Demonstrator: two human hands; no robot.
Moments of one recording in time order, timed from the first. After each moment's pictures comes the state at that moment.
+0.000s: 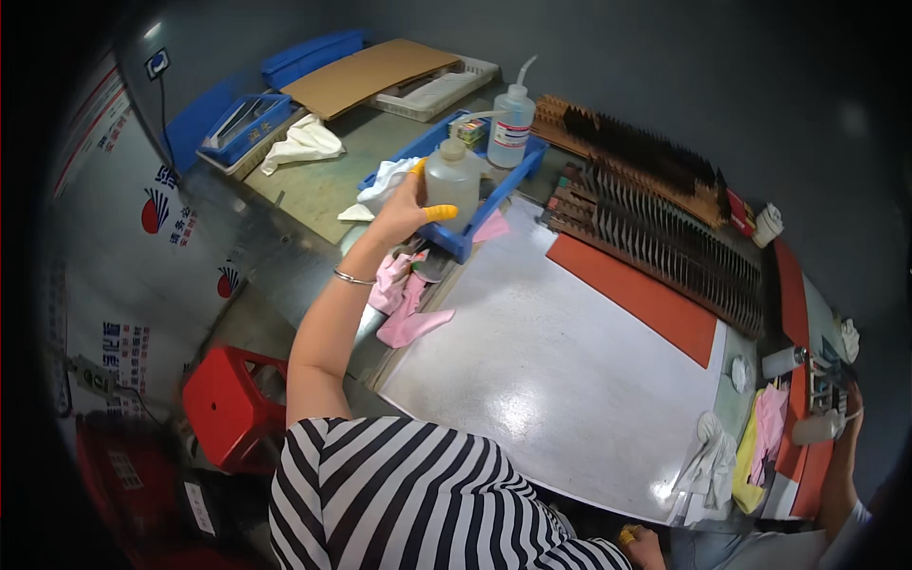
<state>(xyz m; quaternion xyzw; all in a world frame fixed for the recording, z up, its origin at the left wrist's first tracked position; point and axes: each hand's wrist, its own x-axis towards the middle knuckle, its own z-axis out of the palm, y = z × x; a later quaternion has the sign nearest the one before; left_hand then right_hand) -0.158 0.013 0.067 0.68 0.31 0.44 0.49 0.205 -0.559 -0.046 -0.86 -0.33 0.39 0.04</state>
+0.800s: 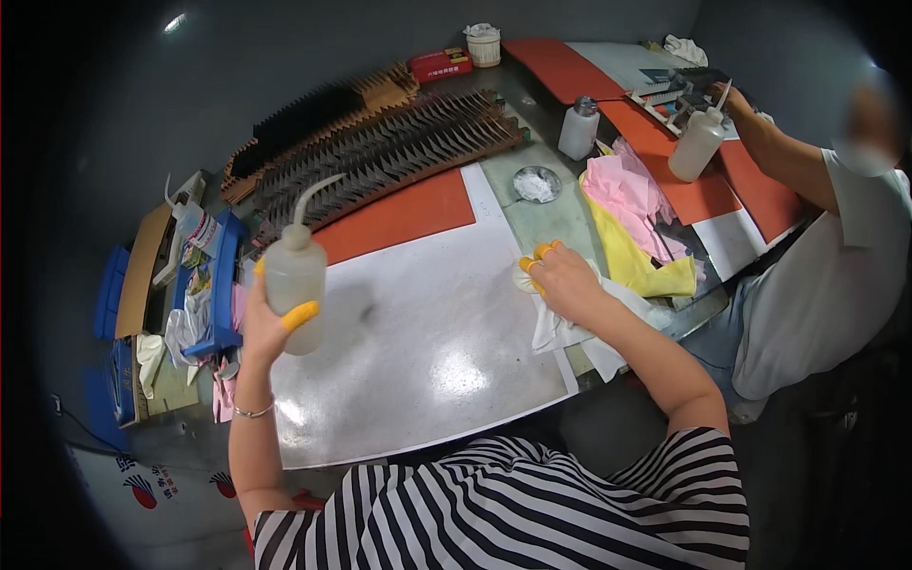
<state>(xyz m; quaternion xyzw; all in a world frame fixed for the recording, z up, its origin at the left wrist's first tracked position) 0.043 -0.154 0.100 0.85 0.25 0.26 0.38 0.337 -0.432 0.001 -0.79 -0.60 -0.09 0.10</state>
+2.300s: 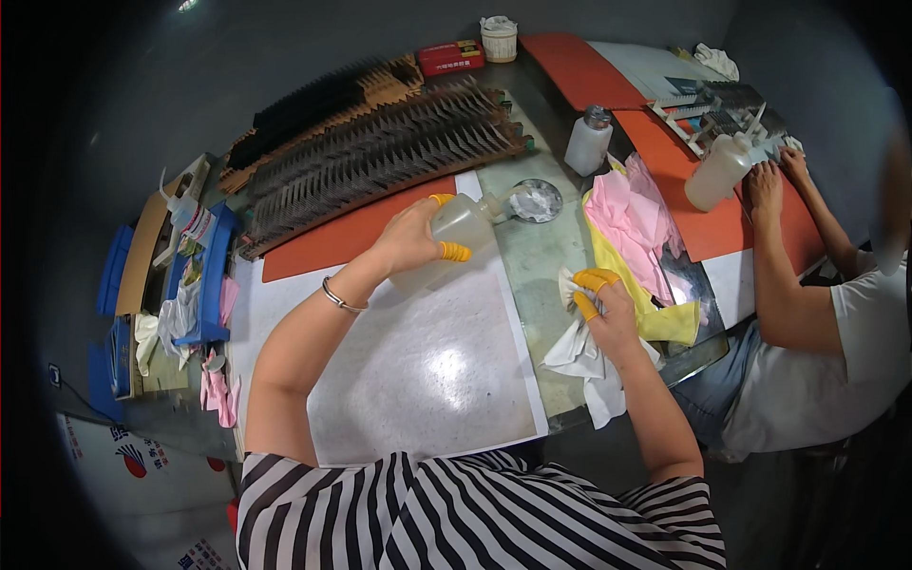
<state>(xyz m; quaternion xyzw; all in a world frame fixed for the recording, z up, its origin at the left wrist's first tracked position) 0.270 -0.207 0.078 0.92 0.19 0.00 0.33 0.387 -0.484 -0.011 -0.74 -0.44 -0.04 0.50</state>
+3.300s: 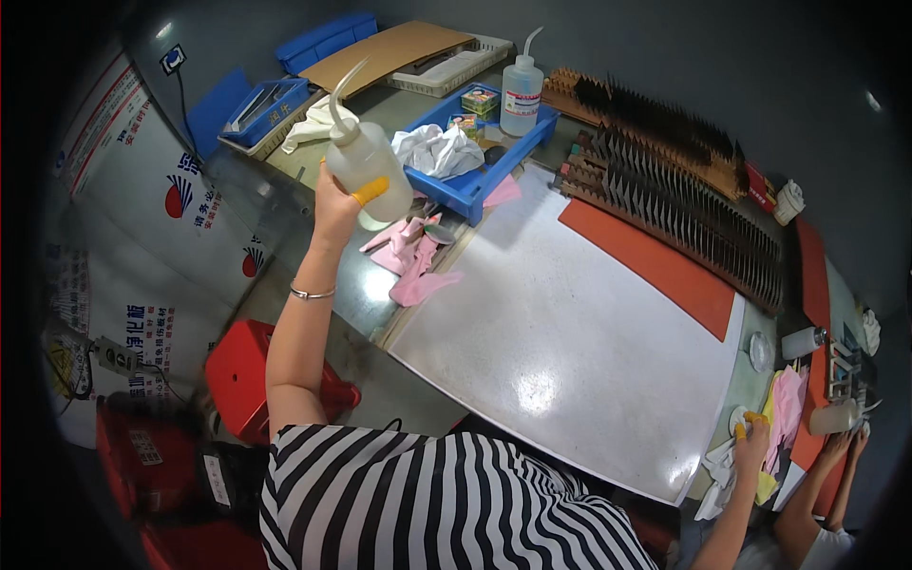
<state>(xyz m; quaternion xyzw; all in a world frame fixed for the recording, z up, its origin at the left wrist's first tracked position) -0.225 -0.055 0.086 0.61 0.36 0.62 0.33 0.378 -0.455 0.005 -0.83 -0.53 -0.05 0.19</state>
